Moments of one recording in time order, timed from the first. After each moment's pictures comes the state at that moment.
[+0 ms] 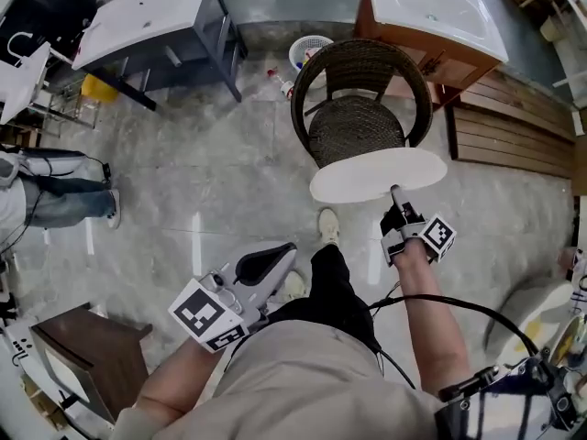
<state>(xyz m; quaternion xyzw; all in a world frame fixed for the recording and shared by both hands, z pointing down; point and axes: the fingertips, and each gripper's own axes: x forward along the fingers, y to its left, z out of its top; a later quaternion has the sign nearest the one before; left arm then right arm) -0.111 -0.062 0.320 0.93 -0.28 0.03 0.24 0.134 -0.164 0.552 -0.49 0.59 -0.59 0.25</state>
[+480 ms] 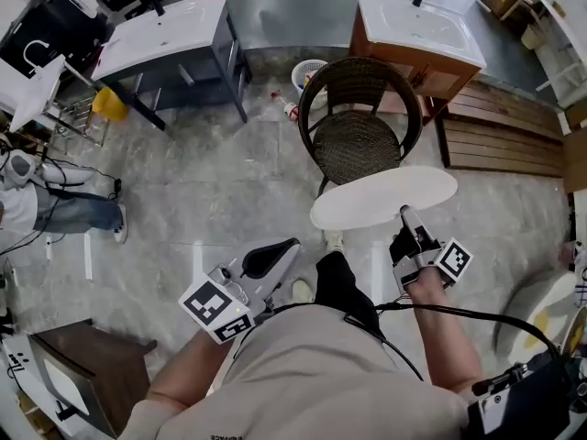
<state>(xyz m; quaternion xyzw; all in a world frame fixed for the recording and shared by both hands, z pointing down) -0.158 0.022 0.275 0.94 -0.27 0.00 0.21 0.089 -0.035 0.415 -0.46 0.63 -0.56 0.28</state>
